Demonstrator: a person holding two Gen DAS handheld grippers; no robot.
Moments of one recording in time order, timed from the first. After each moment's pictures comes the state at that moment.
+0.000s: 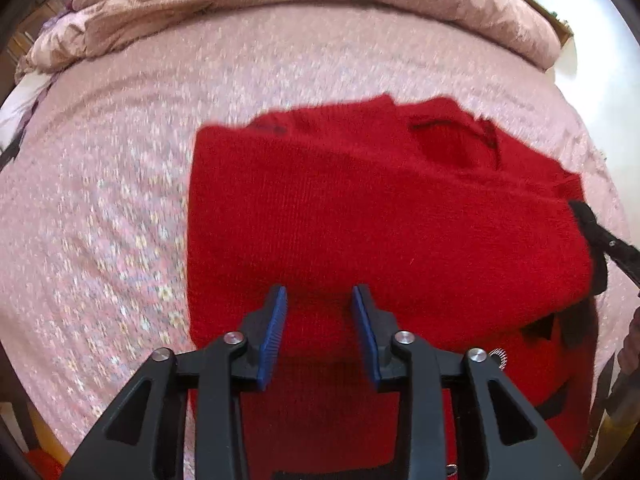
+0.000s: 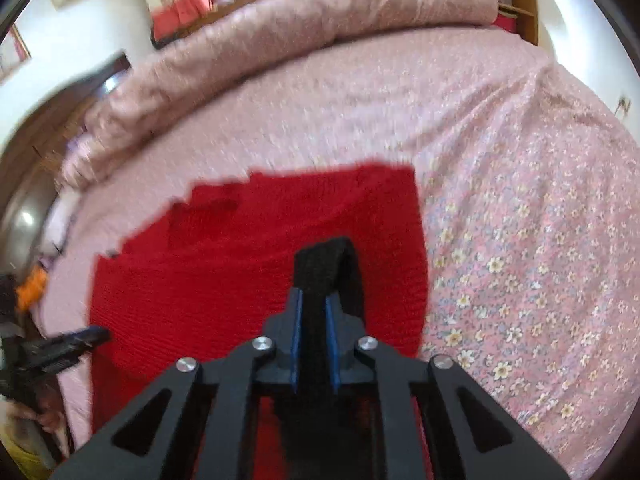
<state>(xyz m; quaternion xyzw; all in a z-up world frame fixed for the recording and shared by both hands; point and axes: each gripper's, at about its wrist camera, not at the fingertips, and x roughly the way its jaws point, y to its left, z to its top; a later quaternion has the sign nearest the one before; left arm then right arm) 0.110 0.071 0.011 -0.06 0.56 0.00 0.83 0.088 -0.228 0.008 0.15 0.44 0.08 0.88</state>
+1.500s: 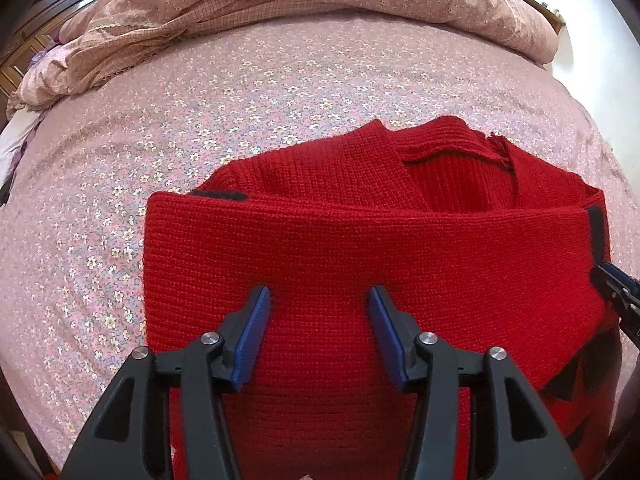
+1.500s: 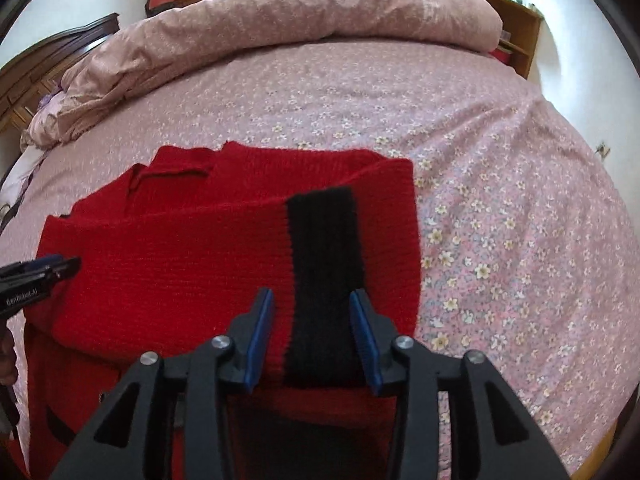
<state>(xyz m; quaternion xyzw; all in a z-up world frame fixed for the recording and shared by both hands) 0.158 0.048 -0.014 -0.02 0.54 0.01 0.84 0.095 -0.196 -0.025 0.03 0.47 0.01 0.88</state>
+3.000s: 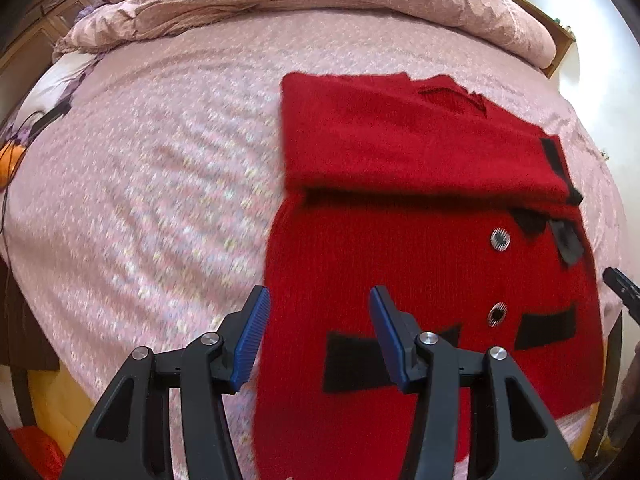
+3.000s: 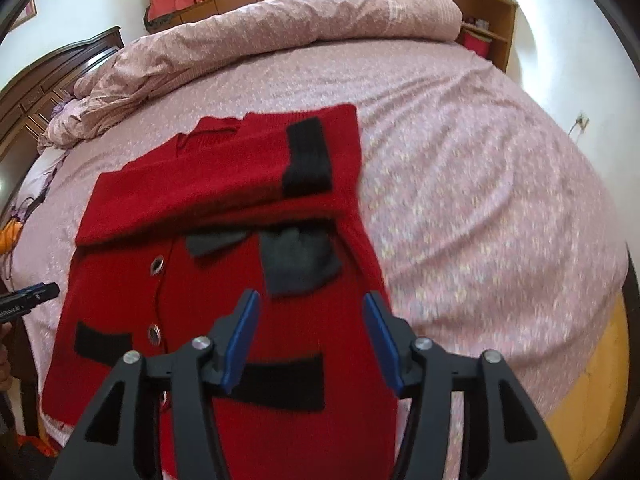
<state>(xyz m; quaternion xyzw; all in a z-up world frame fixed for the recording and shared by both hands) -0.019 0.094 0.025 -0.06 0.55 0.04 0.83 -0.063 -0.203 0.010 0.06 0.47 0.01 0.88</state>
